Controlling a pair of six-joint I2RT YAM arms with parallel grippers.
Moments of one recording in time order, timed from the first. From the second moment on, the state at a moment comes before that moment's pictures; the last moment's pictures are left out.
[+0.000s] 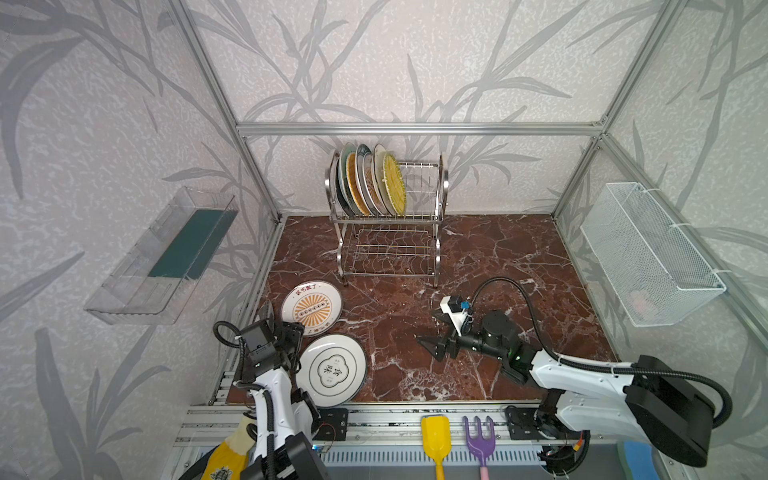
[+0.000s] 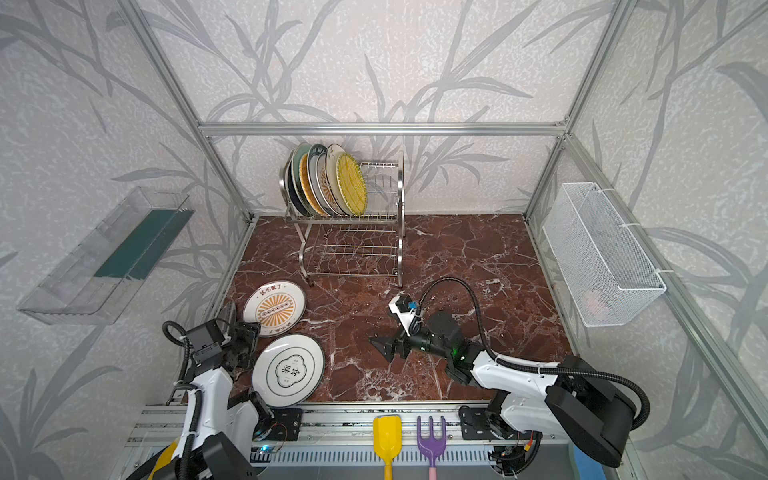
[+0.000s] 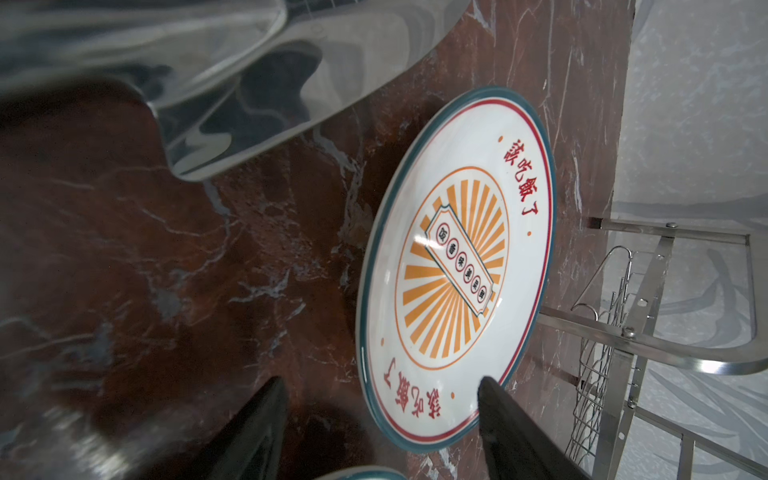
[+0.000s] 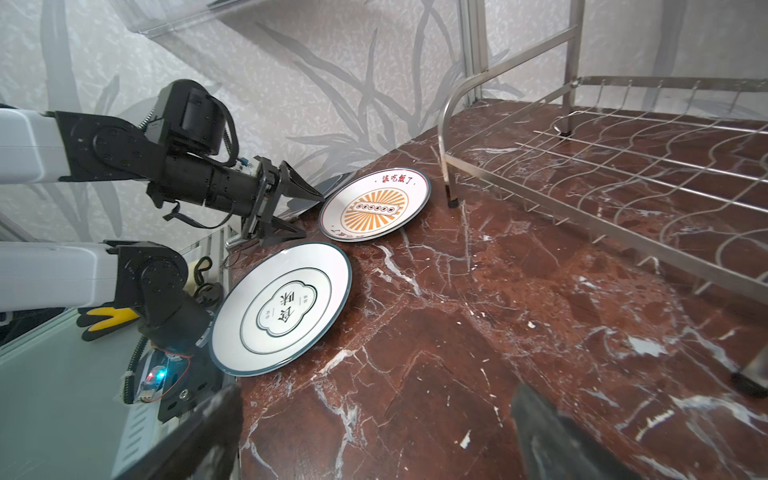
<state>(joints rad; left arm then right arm) 0.58 0.77 0.26 -0.37 0.35 -0.93 0.86 1.21 0.34 0.67 -0.32 0.26</state>
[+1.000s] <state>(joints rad) 0.58 1.01 0.24 -0.11 0.36 -0.99 0.87 1.22 0.35 0.67 -0.33 0.24</state>
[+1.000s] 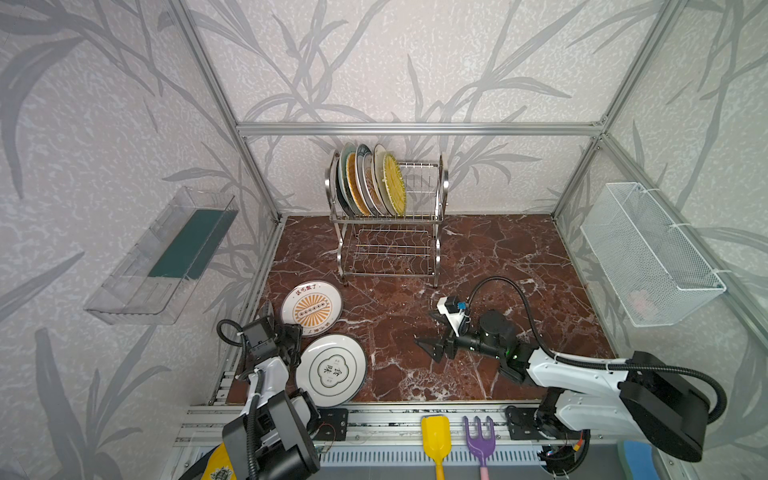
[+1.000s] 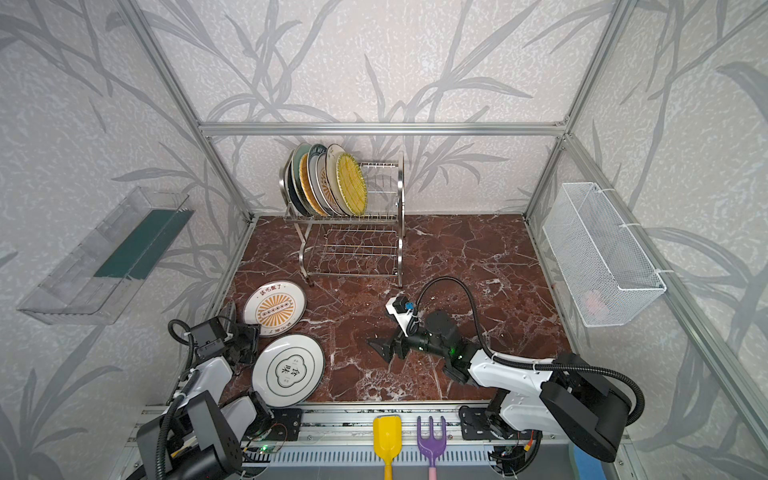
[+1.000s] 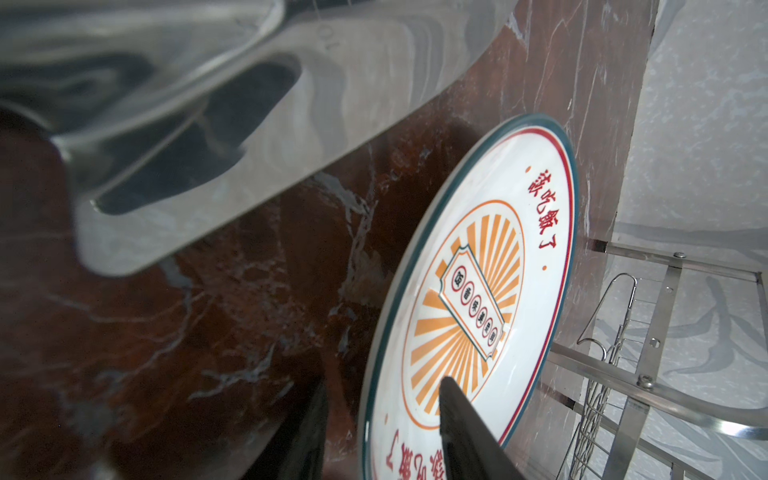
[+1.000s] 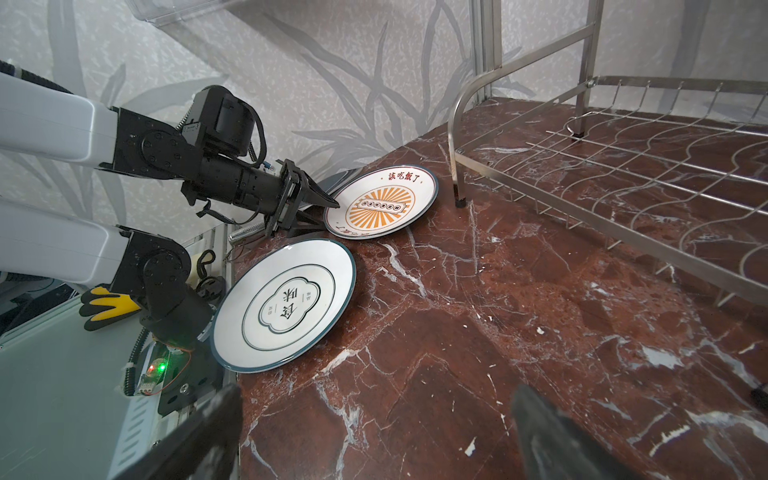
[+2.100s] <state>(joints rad) 0.58 1.13 0.25 0.07 0.38 -1.08 0.87 1.19 0.35 0.65 -0.31 0.22</state>
